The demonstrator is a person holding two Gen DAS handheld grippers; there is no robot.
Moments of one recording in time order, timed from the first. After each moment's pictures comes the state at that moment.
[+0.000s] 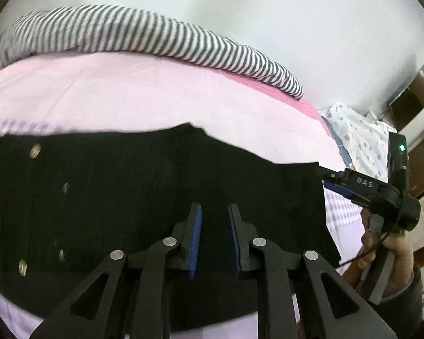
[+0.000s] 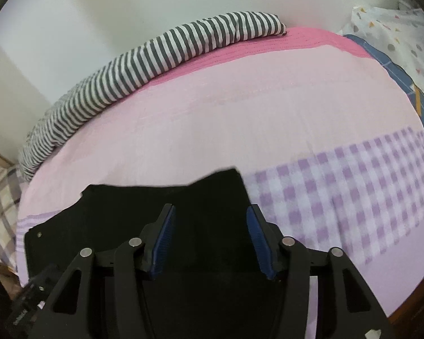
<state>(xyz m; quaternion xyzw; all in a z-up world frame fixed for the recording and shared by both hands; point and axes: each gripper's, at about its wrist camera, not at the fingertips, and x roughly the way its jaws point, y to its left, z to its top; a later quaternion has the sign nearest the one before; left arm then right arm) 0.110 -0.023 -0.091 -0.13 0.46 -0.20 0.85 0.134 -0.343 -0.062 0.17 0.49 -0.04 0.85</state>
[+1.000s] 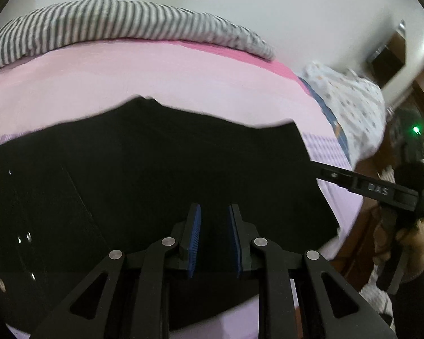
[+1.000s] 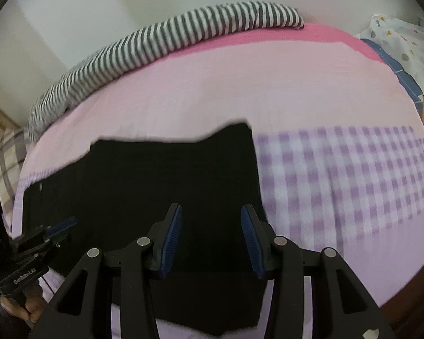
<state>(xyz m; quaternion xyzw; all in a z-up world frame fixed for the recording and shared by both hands) 0.090 -0.060 -0.107 -0.06 0.50 -0.28 0.82 0.075 -0.337 -0.062 0.12 0.52 0.01 0.84</state>
